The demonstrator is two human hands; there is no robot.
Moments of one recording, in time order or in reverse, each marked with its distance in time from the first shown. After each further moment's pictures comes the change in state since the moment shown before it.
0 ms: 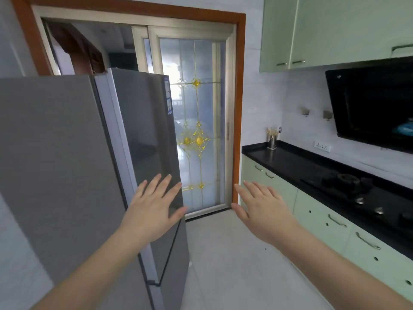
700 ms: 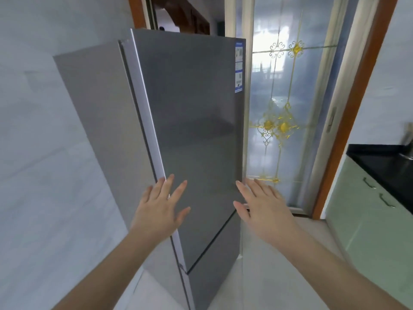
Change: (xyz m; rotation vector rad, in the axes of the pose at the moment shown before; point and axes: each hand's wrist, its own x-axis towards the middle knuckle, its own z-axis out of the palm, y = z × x) left_hand 0.074 -0.006 0.093 0.163 -0.197 -0.530; right_hand 0.207 0.022 0.128 0.219 -0.027 -0.452
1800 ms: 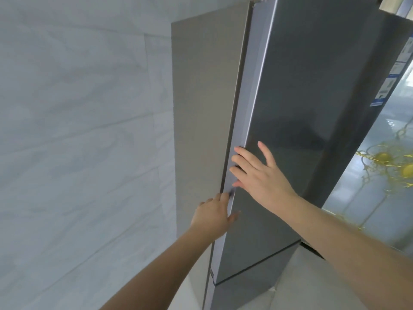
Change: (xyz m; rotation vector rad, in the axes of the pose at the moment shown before) left_hand 0.063 -0.030 0.096 -0.389 -0.086 -0.408; right_hand 0.211 -0.119 0.051 -0.340 0.489 -0.973
